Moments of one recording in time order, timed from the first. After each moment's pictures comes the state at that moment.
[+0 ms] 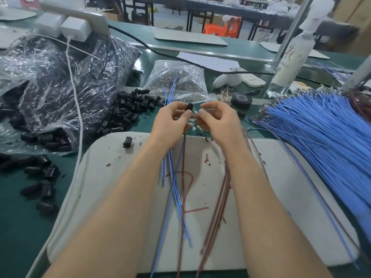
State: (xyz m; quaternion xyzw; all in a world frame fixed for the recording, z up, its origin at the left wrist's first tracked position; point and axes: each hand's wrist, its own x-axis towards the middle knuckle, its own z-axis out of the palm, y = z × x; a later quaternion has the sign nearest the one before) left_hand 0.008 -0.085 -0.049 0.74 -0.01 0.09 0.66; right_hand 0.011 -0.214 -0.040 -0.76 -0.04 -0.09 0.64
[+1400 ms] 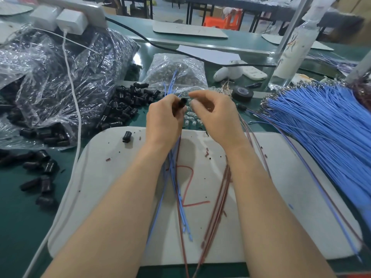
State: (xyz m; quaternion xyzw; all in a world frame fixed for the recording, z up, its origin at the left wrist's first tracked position) left_hand 0.007 -0.082 -0.055 0.85 0.00 0.25 0.46; right_hand 0.002 -0.206 -0.026 -0.85 -0.14 -0.16 0.49
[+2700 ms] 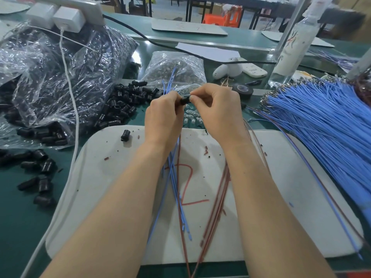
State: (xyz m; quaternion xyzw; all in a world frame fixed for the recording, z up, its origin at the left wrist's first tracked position) left_hand 0.001 -0.085 -0.049 0.87 -0.02 0.28 0.40; right_hand -0.002 -0.203 -0.016 -0.87 -0.15 -0.24 0.41
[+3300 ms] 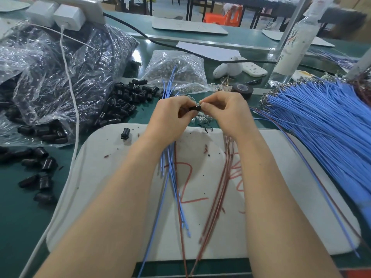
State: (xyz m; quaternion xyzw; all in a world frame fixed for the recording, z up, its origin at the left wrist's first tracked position) left_hand 0.003 -0.084 -0.048 0.86 -0.12 0.16 0.46; right_hand 0.014 -0.234 -0.030 -0.86 -0.10 -0.10 0.49
